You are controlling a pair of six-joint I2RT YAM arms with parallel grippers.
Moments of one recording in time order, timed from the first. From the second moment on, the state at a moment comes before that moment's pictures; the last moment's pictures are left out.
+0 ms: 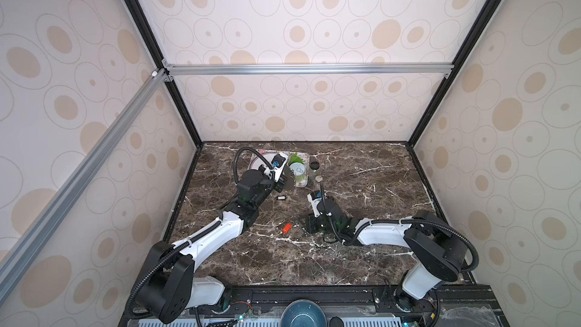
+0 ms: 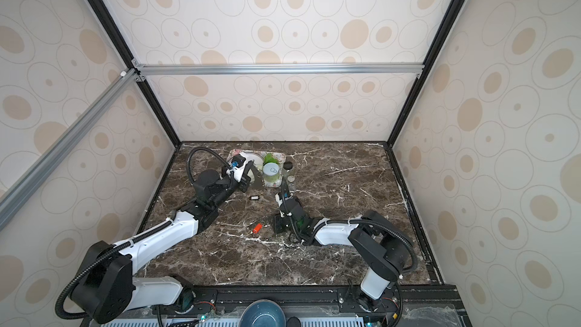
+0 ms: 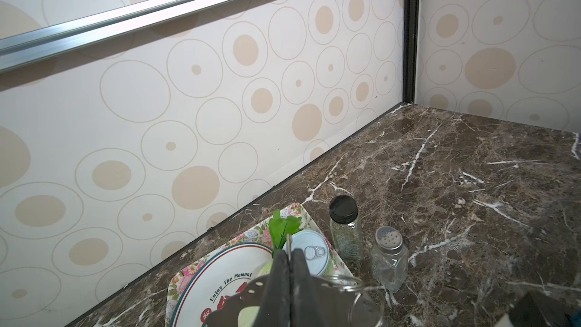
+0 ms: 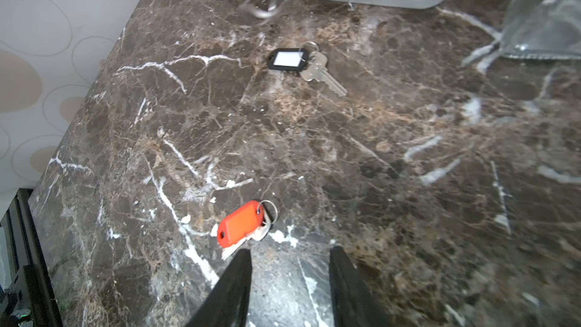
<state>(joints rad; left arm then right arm) -0.48 1.30 0.75 0.50 0.05 0.27 0.85 1.66 0.72 0.29 -0.04 0.58</state>
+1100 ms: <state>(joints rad) -0.48 1.29 0.74 0.53 0.04 0.27 0.83 1.93 0.89 0.36 -0.31 0.57</state>
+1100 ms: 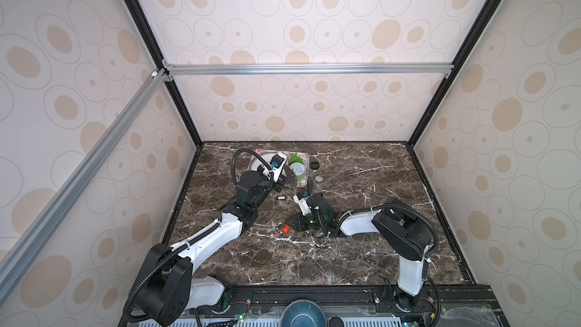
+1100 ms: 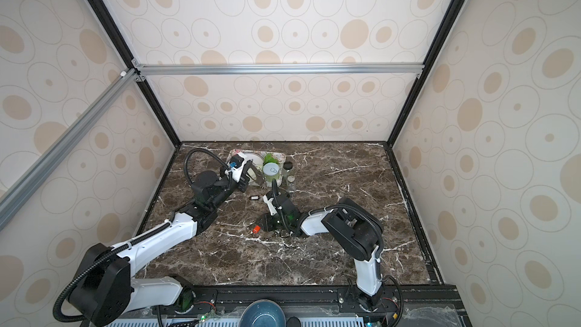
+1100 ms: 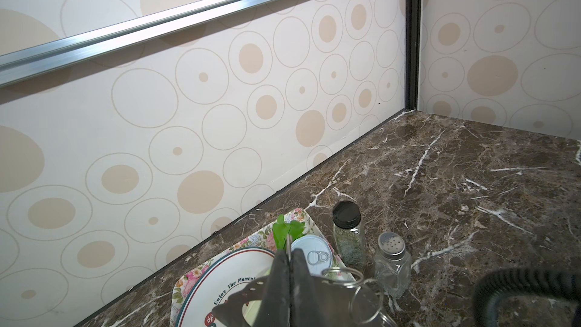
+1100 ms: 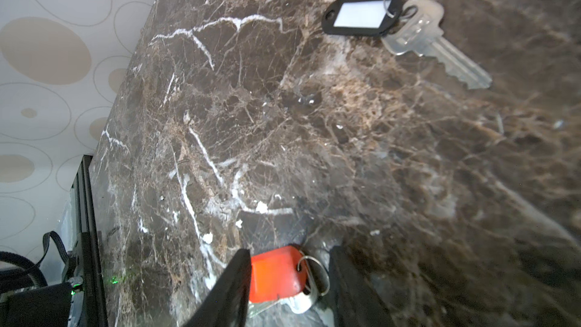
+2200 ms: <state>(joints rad) -0.48 1.29 0.73 0.53 0.04 0.27 0.83 1.95 0.93 0.31 -0.43 0.37</state>
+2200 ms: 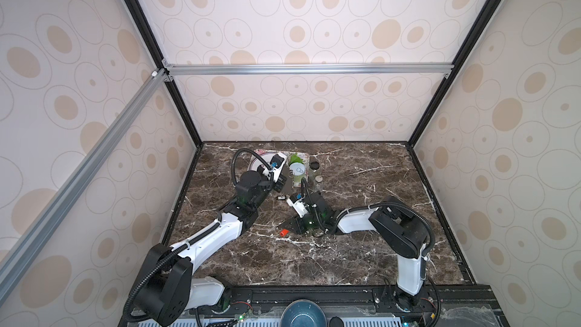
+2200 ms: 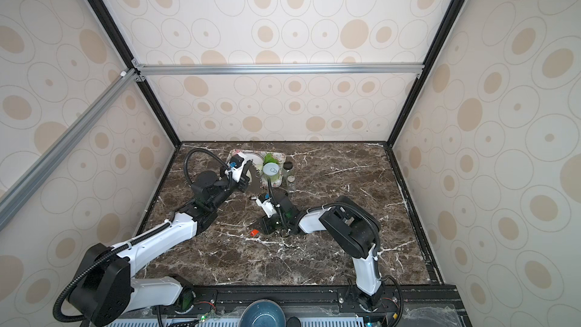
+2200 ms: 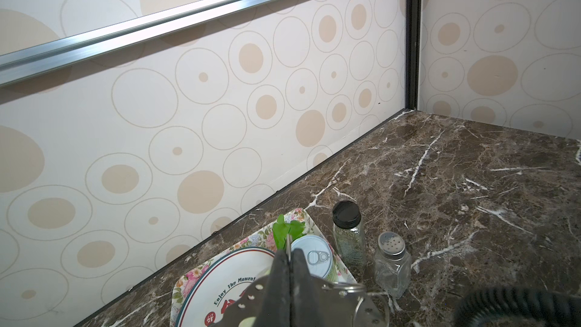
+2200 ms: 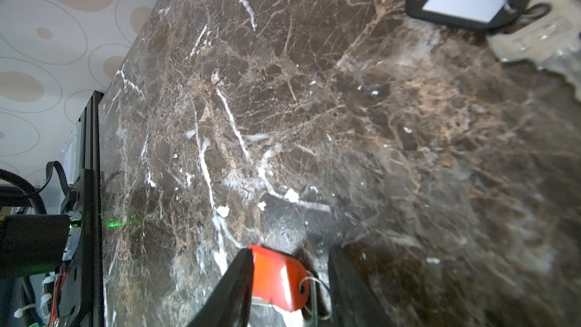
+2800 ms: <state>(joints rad) -0.48 1.28 0.73 0.53 0.04 0.27 0.83 1.91 0.83 0.37 -0.48 0.36</state>
